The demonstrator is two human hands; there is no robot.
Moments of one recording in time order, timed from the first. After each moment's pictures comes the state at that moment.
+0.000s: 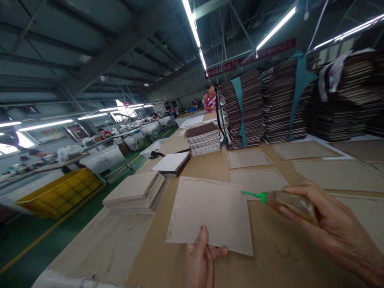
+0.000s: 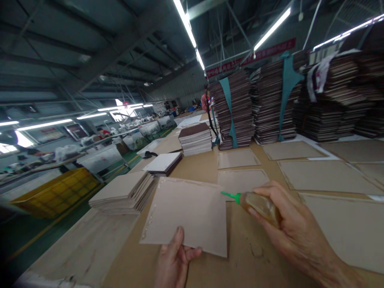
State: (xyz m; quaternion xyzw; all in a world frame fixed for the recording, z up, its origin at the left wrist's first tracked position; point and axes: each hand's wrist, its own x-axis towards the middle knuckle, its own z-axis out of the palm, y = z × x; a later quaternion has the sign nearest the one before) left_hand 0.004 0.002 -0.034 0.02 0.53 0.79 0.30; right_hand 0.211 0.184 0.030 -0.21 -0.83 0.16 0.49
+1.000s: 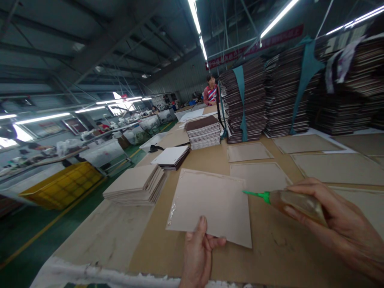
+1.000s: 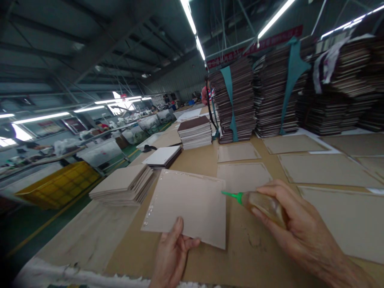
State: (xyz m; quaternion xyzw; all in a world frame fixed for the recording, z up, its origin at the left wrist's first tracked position) left_hand 0.001 0.000 -0.023 0.03 0.52 0.79 0.32; right_hand 0.224 0.181 0.018 -0.21 -0.84 0.19 0.46
